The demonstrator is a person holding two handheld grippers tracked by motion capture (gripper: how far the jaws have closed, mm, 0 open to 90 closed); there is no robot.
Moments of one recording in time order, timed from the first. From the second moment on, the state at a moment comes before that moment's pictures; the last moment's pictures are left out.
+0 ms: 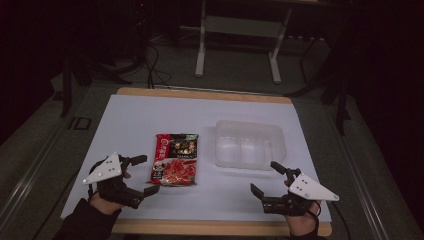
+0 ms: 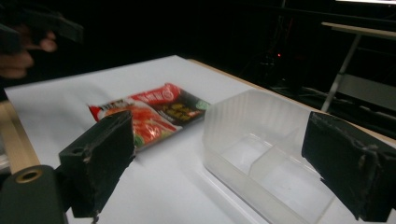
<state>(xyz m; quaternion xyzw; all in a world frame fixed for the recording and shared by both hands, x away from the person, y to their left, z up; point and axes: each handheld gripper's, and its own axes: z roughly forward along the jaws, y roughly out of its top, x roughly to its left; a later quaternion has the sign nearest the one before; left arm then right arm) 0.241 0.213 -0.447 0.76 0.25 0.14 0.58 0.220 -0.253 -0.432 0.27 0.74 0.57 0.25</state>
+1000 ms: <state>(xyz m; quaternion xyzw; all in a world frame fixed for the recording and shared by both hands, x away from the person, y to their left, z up) 0.384 0.197 -0.494 0.79 0.40 0.17 0.42 0.225 -0.246 -0.438 0.28 0.75 0.56 0.23</state>
